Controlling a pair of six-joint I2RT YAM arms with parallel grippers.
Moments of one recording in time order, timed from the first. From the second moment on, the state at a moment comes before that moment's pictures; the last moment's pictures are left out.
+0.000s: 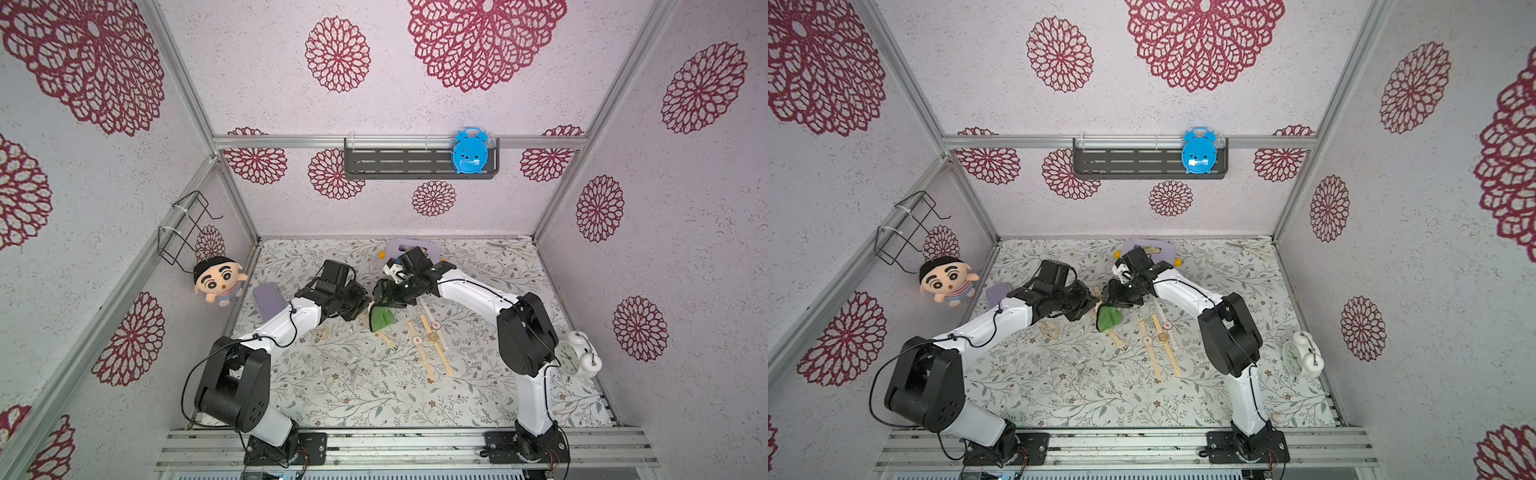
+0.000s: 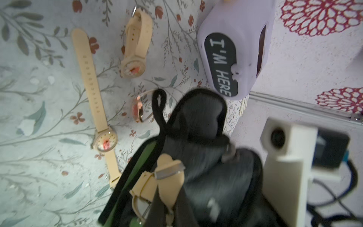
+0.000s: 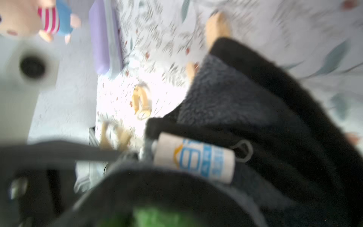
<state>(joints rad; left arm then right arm) -0.39 1.53 1.03 -0.36 0.36 -1.22 0.63 2.05 1.69 -0.59 -0.52 0.53</state>
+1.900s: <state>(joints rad) -0.37 1.52 0.98 -0.31 0.38 -1.31 0.73 1.90 1.46 -0.44 -0.47 0.58</state>
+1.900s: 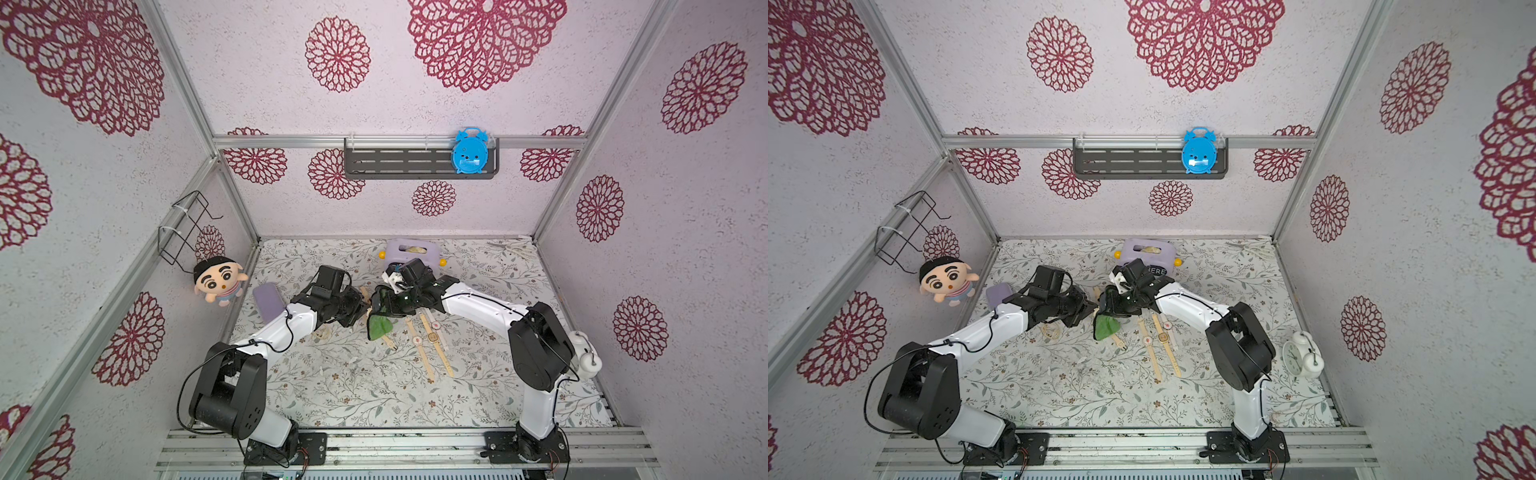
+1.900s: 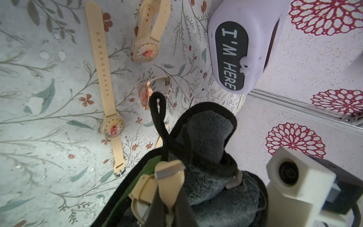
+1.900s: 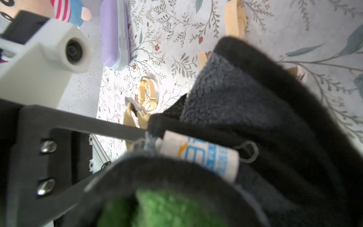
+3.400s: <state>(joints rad) -0.15 1.43 0.90 -0.42 0.42 -1.25 0.57 1.84 1.55 -0.51 -0.48 0.57</state>
